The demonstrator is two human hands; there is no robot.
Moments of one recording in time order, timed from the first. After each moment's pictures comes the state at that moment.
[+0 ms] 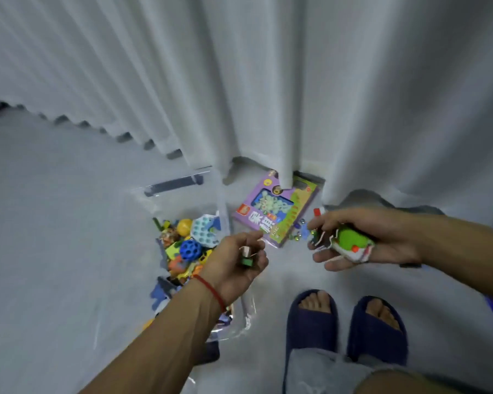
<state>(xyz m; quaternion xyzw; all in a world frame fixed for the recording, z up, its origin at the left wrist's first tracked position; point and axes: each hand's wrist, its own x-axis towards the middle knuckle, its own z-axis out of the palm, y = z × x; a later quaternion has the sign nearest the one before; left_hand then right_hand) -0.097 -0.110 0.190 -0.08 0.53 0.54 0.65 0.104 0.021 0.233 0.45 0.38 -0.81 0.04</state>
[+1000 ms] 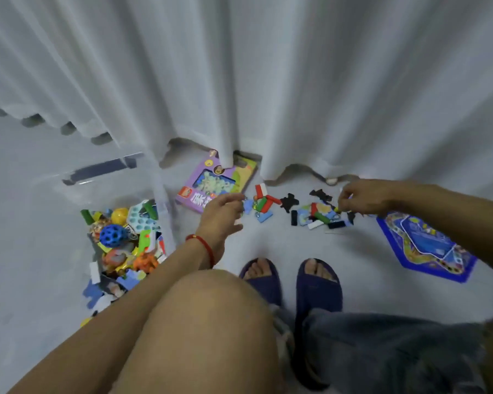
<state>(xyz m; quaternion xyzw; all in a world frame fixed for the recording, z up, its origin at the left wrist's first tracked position) -0.035 -0.060 0.162 0.22 0.68 0.45 0.54 0.229 0.071 0.203 0.59 0.71 -0.32 0.22</state>
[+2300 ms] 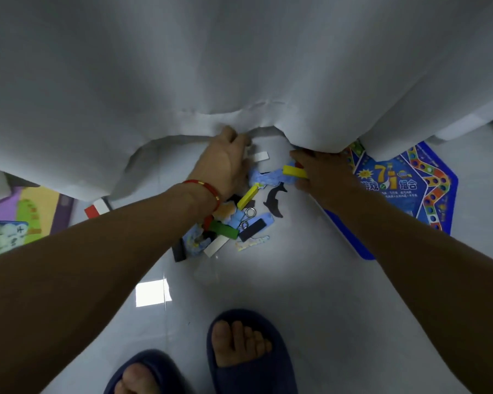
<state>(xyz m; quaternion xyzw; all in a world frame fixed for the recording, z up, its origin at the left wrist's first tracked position) 0.177 0.236 -0.075 0.84 0.49 0.14 0.19 0.407 0.194 -0.089 0.64 0.76 -0.09 0.05</state>
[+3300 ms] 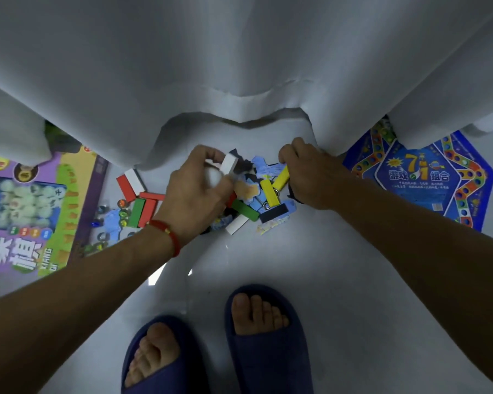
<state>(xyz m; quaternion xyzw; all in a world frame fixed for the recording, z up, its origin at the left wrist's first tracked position) 0.111 0.137 -0.014 0.57 0.64 0.25 0.44 0.349 0.181 -0.089 0.52 0.85 -0.08 0.05</state>
